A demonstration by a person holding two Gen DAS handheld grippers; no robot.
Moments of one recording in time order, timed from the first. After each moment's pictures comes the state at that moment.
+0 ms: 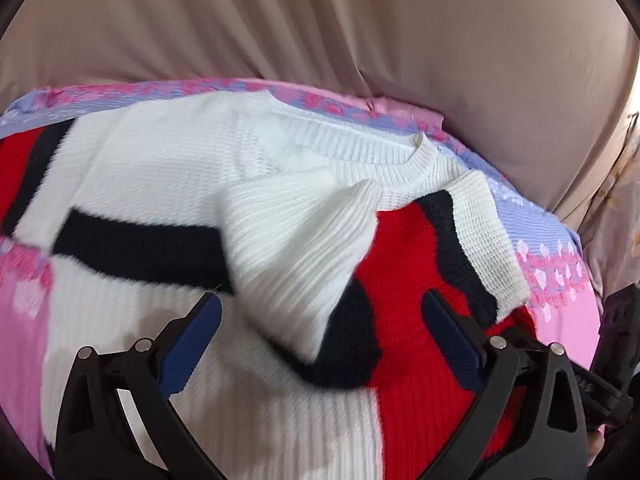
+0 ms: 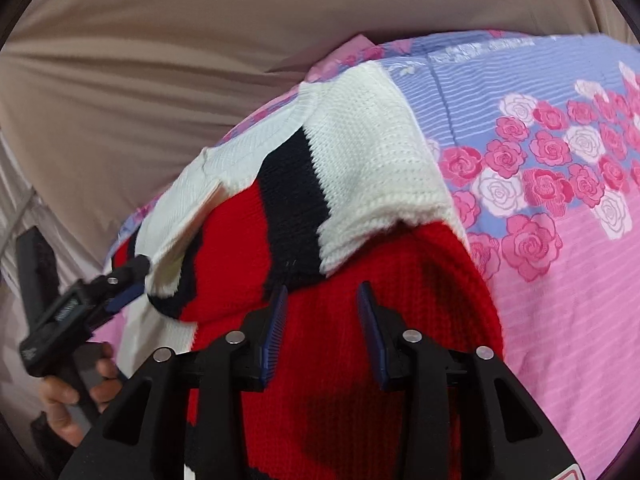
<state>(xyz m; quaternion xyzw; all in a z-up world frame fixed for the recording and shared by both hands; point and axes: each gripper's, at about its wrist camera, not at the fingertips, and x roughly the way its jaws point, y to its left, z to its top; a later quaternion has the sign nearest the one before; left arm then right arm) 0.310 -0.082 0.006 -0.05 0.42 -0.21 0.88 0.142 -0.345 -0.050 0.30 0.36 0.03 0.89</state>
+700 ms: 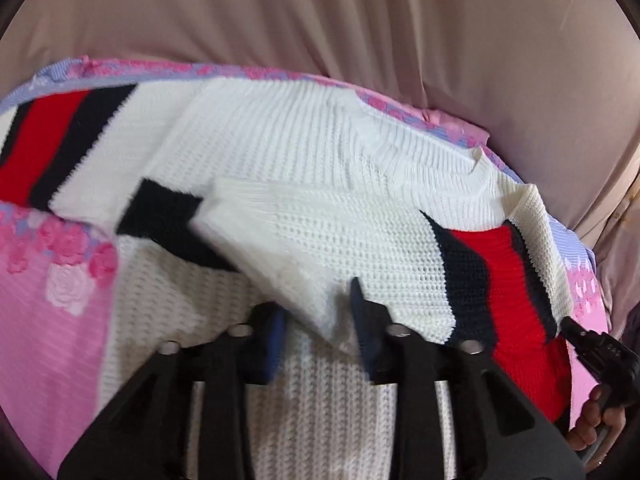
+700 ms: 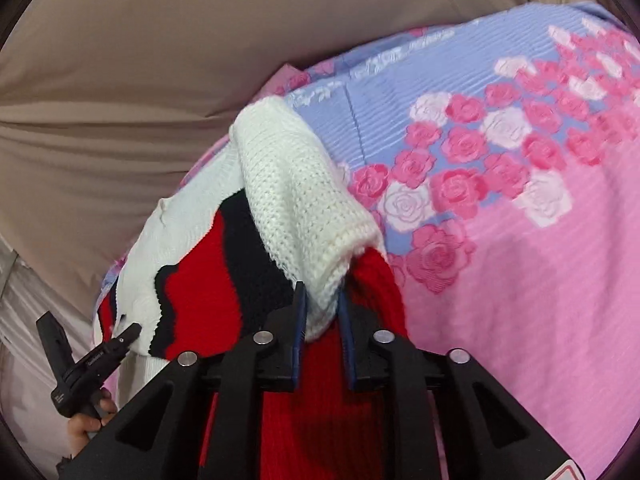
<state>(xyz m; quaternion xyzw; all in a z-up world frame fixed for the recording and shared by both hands) 0.309 -0.005 -0.010 -0.09 0.40 -0.17 0.89 0.108 -0.390 -0.057 0.33 0.33 -0.06 0.88</state>
